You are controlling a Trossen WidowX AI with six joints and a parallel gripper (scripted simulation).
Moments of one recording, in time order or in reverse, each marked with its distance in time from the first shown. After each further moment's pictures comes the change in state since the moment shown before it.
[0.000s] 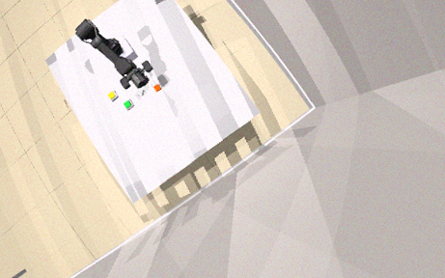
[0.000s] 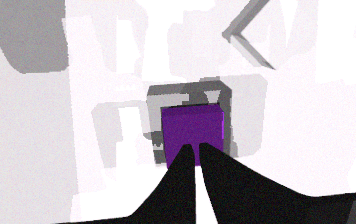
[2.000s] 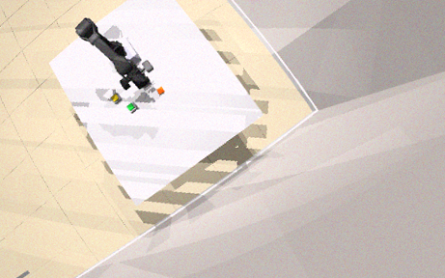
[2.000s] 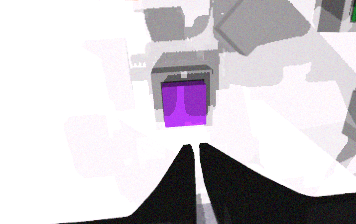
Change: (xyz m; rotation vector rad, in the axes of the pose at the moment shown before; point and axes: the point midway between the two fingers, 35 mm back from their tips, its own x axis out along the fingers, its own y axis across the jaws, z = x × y) arm -0.048 0.000 -0.002 -0.007 0.016 -0.002
